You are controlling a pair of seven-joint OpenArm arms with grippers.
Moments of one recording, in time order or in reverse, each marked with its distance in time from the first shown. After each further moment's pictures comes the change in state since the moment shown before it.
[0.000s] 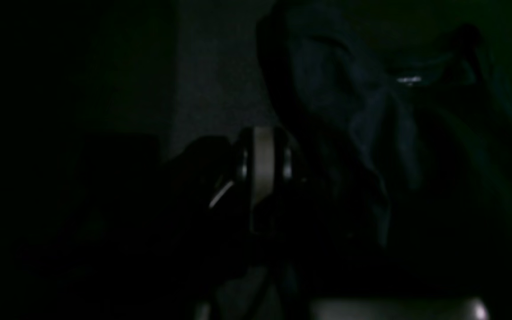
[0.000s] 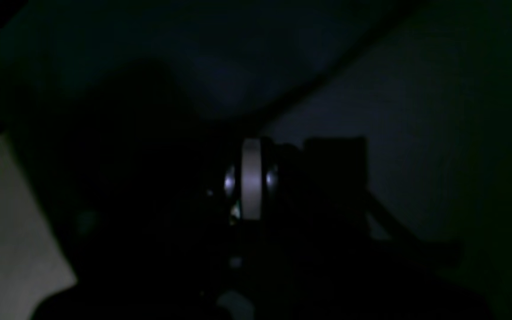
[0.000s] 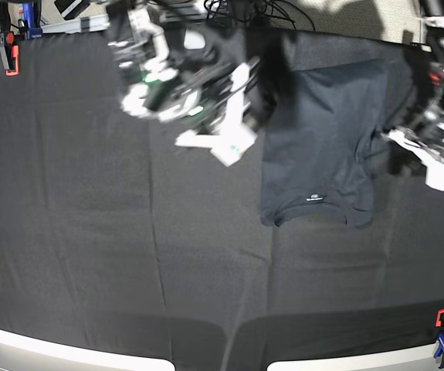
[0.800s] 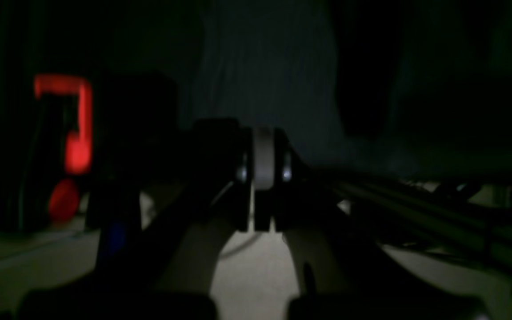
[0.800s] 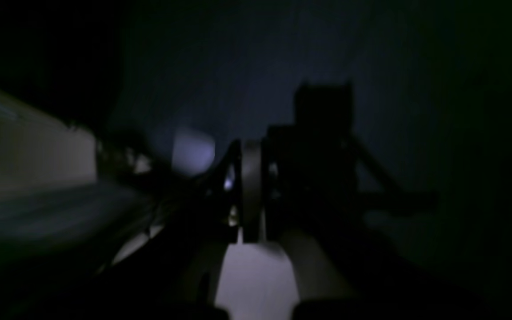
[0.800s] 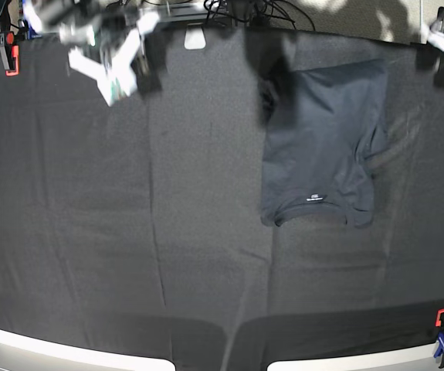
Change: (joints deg) left arm 36.3 -0.2 -14.4 18.8 -8.4 -0.7 7.8; right arm -30.8 -0.3 27.2 25.4 8.8 -0.3 -15.4
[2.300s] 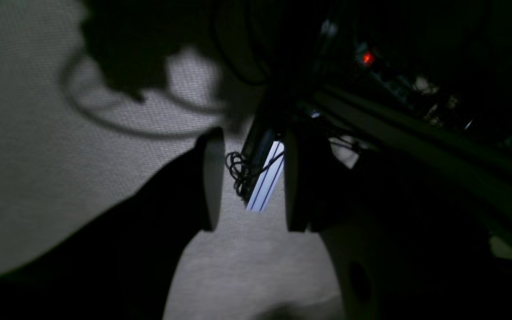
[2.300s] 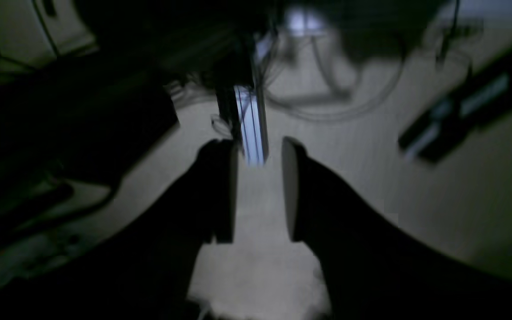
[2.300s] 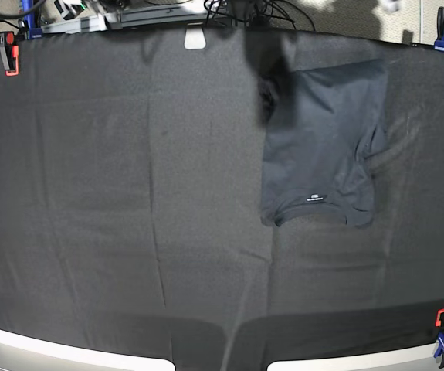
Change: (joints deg) left arm -26.6 10.4 7.1 -80.1 37.0 2.2 -42.2; right arm 27.1 13.6 -9.6 -99.6 -10.5 -4.7 44.8
